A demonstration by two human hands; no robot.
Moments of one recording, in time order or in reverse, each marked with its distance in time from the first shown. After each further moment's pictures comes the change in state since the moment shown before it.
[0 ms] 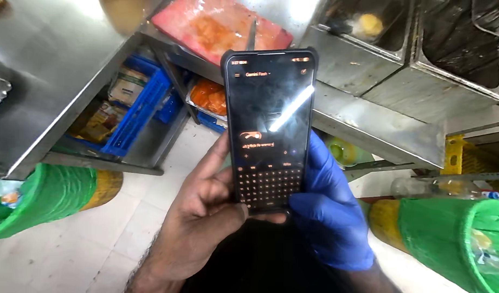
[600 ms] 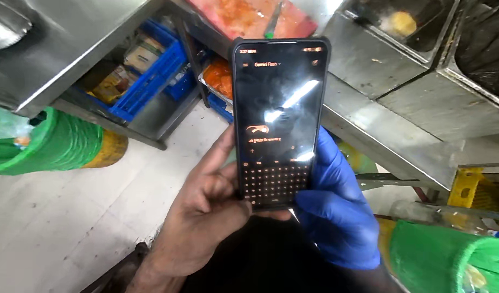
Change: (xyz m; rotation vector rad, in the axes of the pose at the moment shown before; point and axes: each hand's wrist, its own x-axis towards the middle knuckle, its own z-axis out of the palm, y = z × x) left_hand -0.031 -0.042 0.051 0.021 0.138 0.089; right_hand -0.036 -0.018 -0.025 -0.005 -0.126 0.109
